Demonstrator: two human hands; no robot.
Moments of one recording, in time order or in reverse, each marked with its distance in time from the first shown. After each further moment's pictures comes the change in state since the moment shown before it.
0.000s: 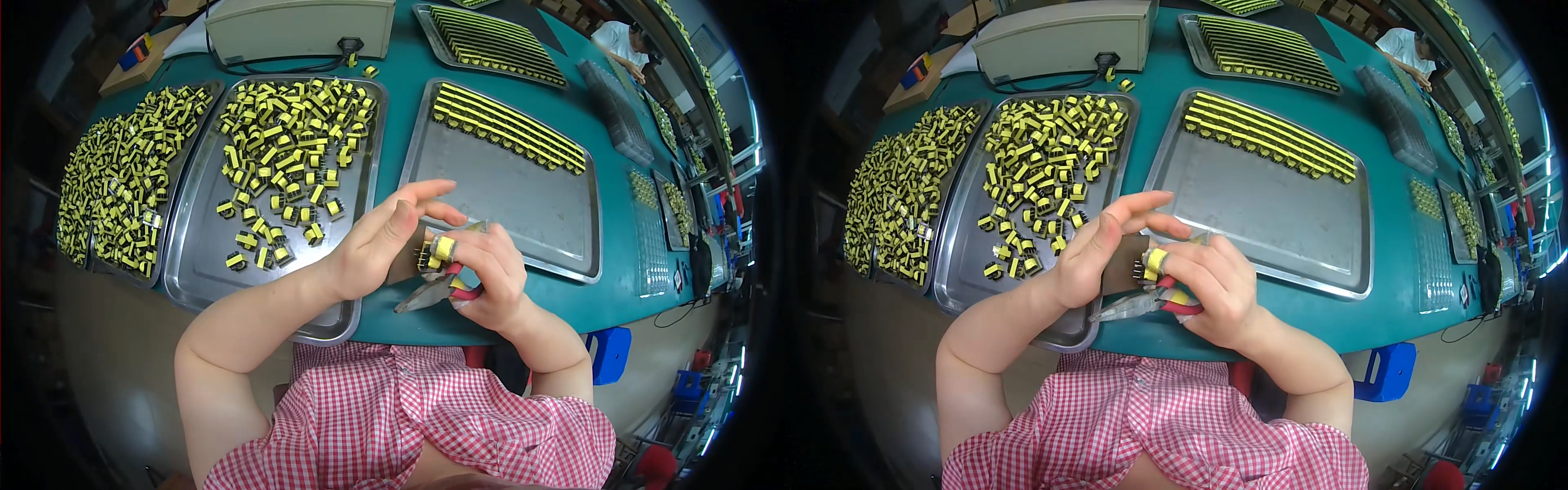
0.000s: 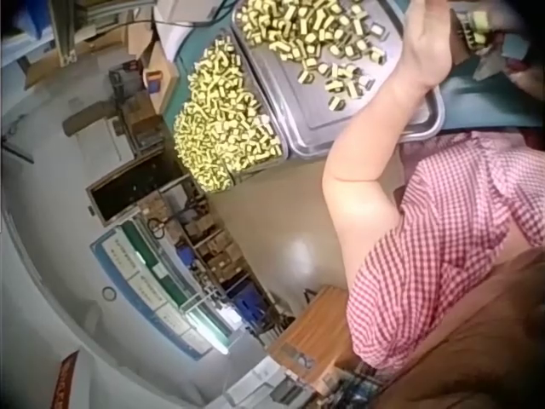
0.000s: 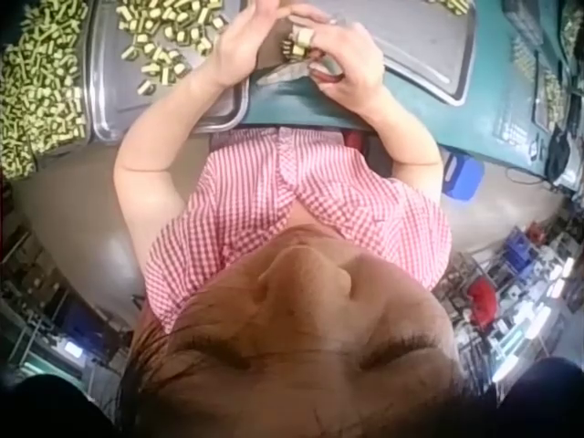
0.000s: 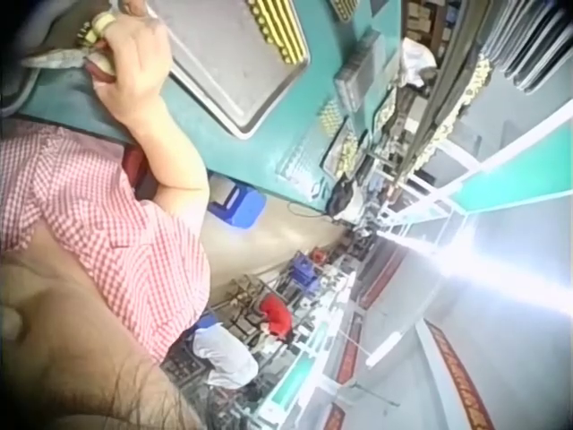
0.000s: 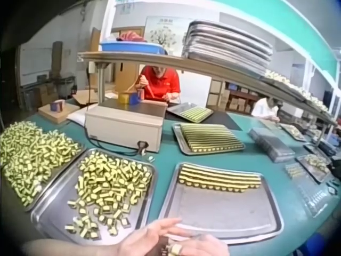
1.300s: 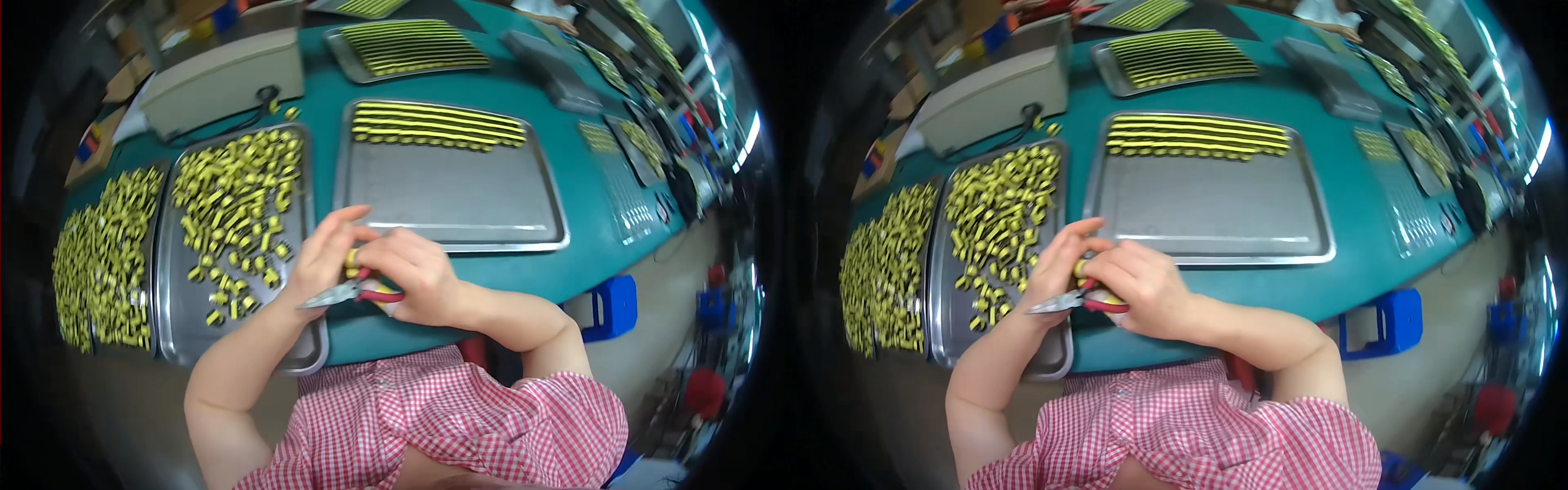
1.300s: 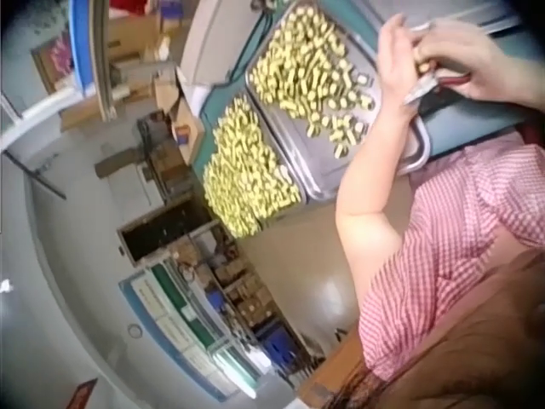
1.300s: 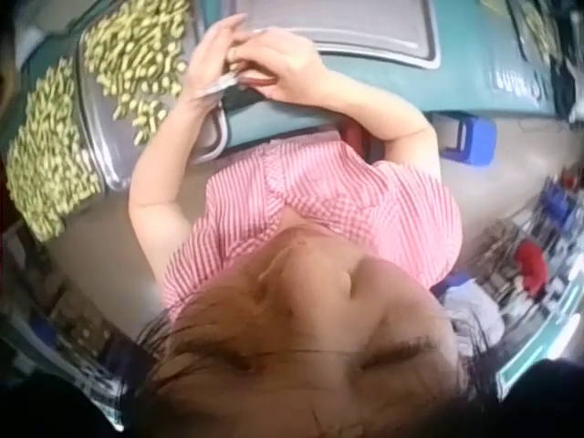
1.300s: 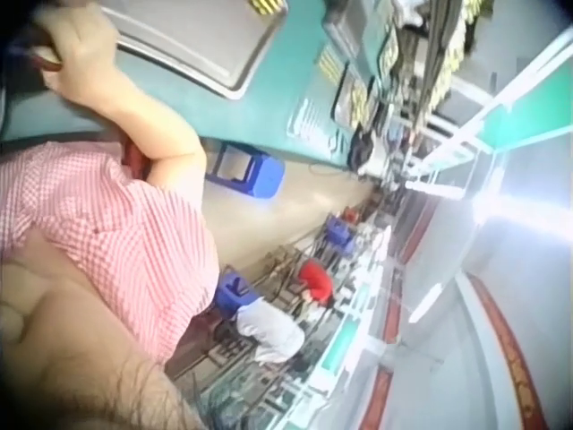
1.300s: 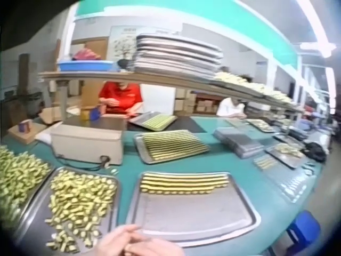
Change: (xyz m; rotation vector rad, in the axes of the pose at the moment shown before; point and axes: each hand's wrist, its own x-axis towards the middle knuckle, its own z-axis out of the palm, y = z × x) left_hand 0.007 -0.005 -0.001 0.025 0.233 -0.280; right_hand 0.003 -0.004 0.011 0.043 0.013 0.116
